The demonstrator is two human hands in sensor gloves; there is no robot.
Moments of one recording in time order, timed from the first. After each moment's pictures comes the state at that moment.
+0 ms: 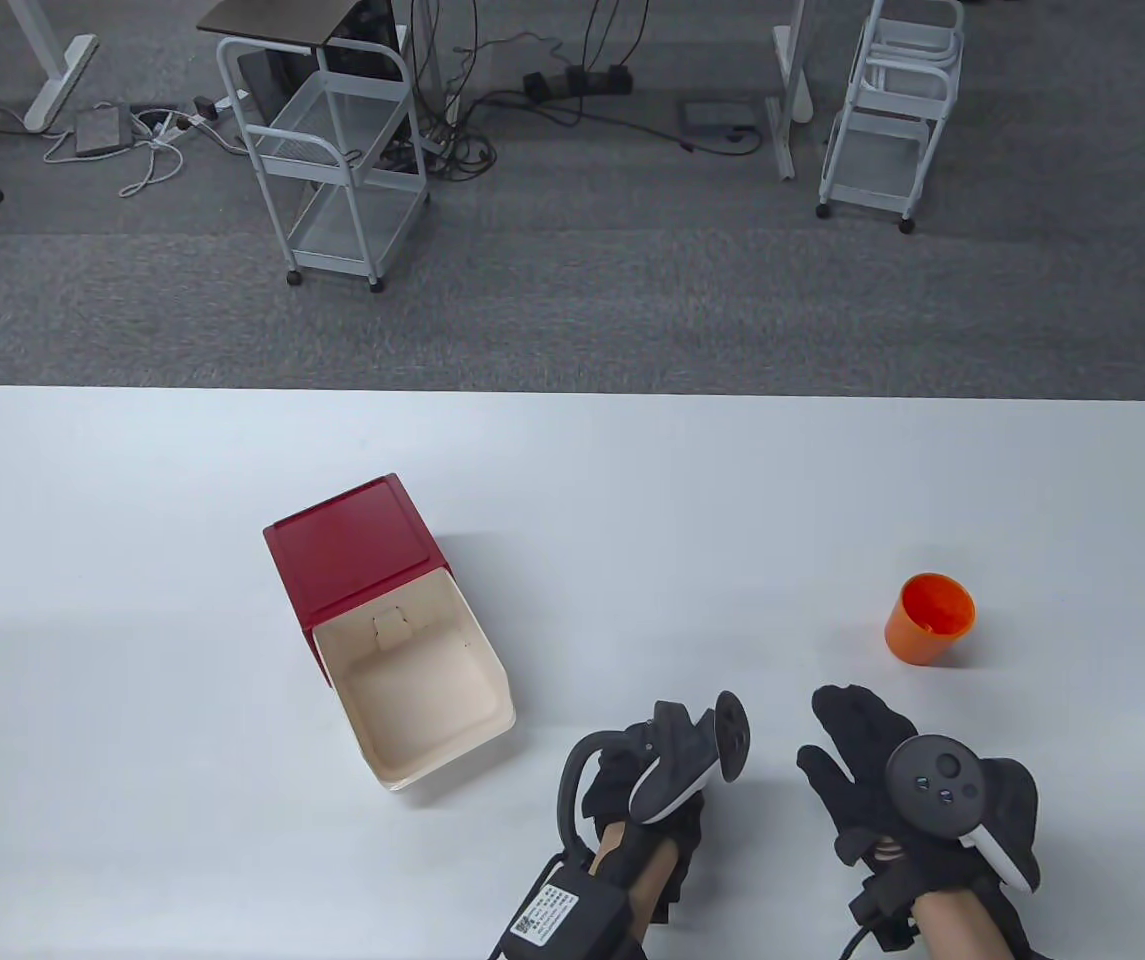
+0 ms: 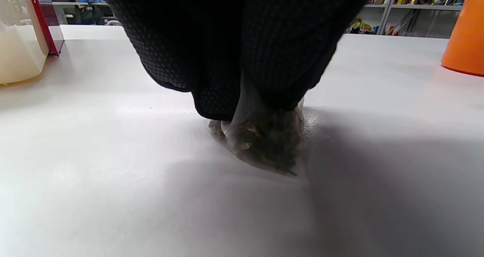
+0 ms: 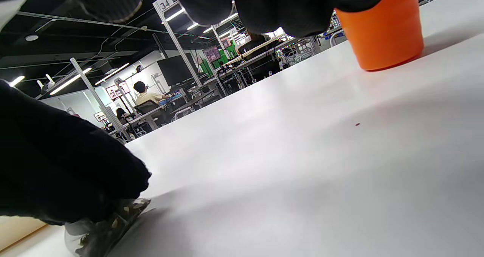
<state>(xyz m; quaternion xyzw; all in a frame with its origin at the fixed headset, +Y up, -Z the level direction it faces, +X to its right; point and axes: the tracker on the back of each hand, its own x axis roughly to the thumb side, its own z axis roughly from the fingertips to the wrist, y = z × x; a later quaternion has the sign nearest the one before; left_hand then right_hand) 0.040 -0.741 -0.263 -0.15 -0.05 0.00 0.99 0.242 -0.715 -0.222 0.05 -0.01 0.97 0.25</state>
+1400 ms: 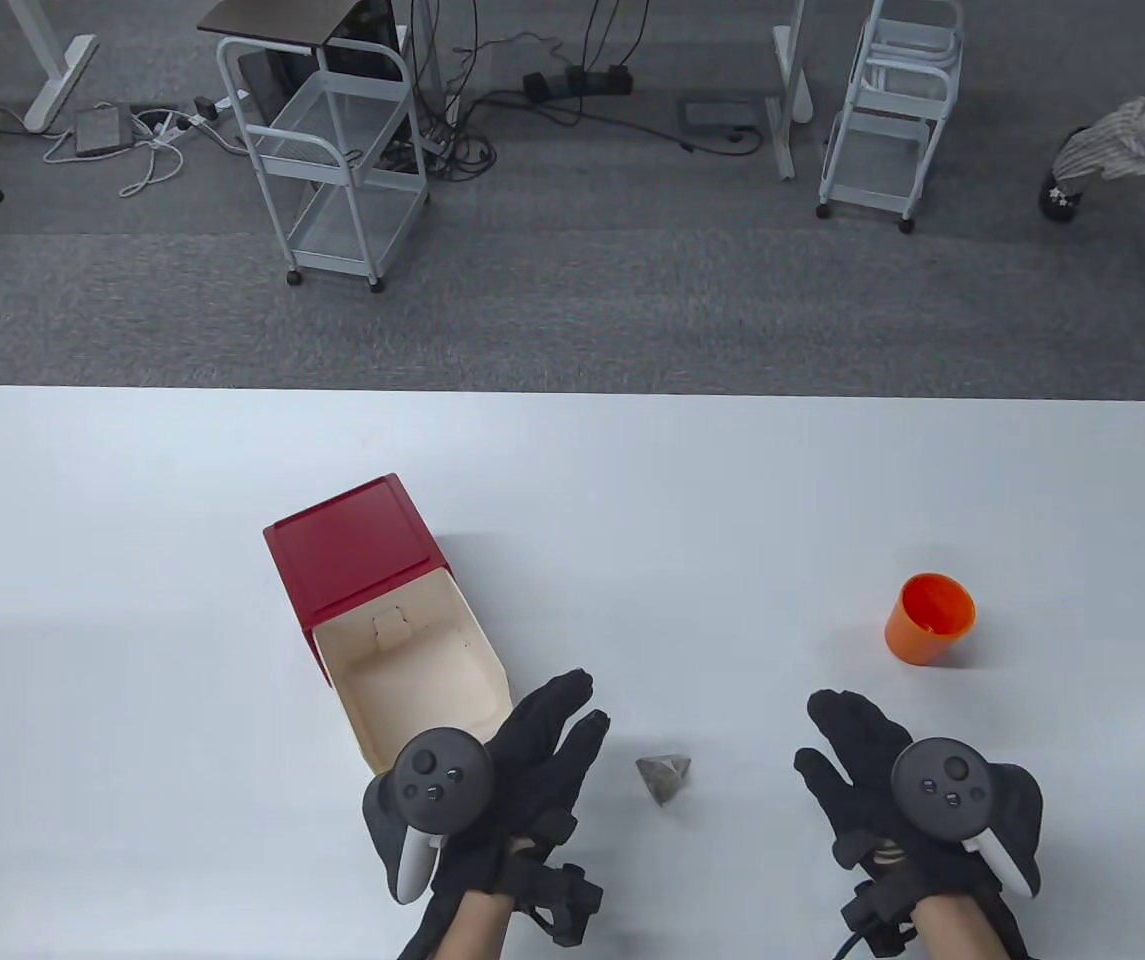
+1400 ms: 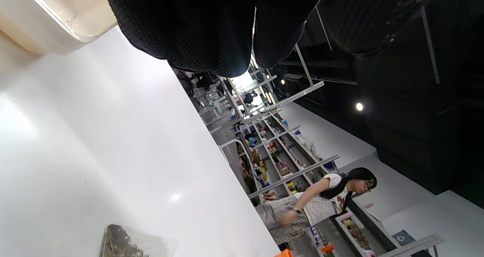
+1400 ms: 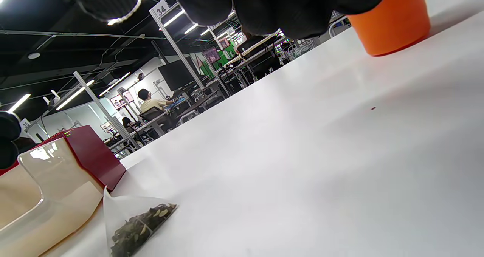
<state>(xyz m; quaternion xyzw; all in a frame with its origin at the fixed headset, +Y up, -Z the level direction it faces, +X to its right) -0.113 -0.701 -0.221 -0.01 -0.07 0.50 0.86 0.243 -0.716 -0.221 0.04 -0.01 0.96 0.29</state>
